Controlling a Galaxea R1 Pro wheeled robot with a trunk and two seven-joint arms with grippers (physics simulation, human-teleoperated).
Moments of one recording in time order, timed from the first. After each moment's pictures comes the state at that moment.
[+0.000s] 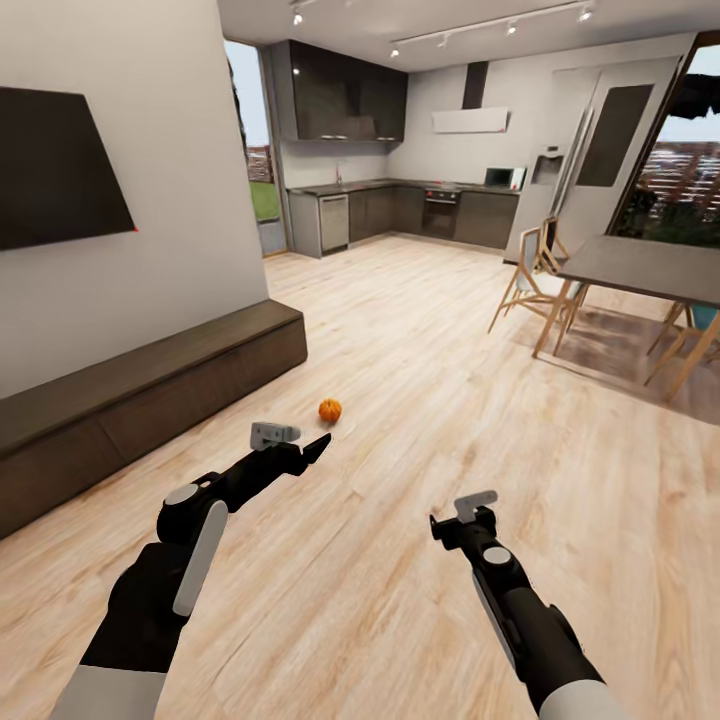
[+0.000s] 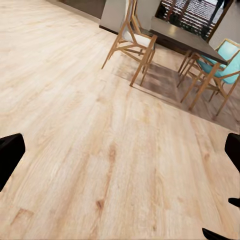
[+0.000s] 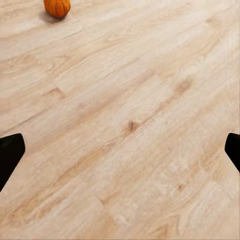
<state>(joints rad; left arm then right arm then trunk) -0.51 -0.03 -0.06 -1.45 0.23 0.46 -0.42 -0.47 0.04 0.07 -0.99 0.24 0.29 0.01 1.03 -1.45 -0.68</state>
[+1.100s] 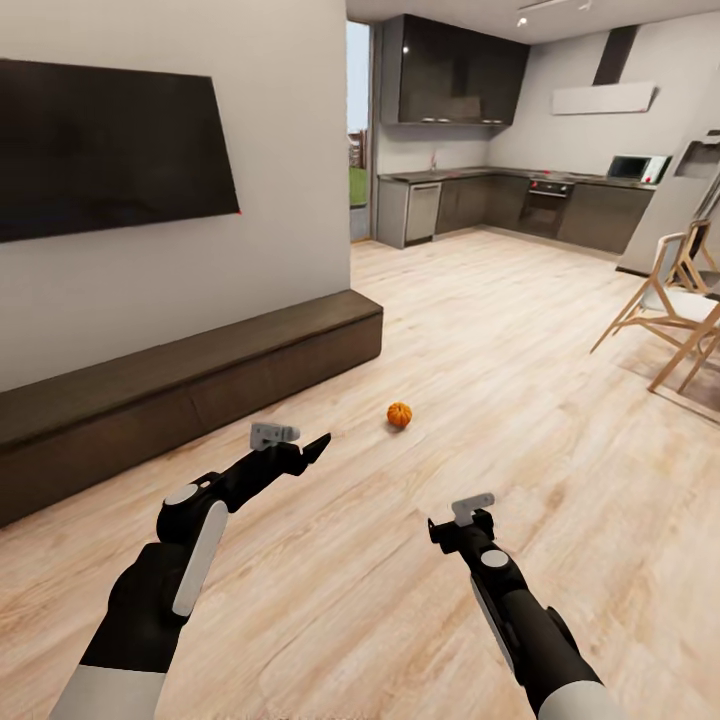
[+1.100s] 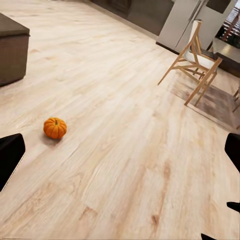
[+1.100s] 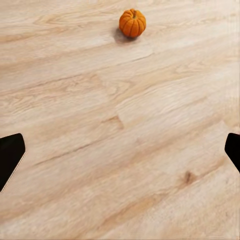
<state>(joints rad) -0.51 -0.03 -0.06 -1.45 0.23 0.45 -0.42 -0.47 0.04 0.08 -0.96 0.24 0.27 0.00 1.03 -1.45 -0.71</state>
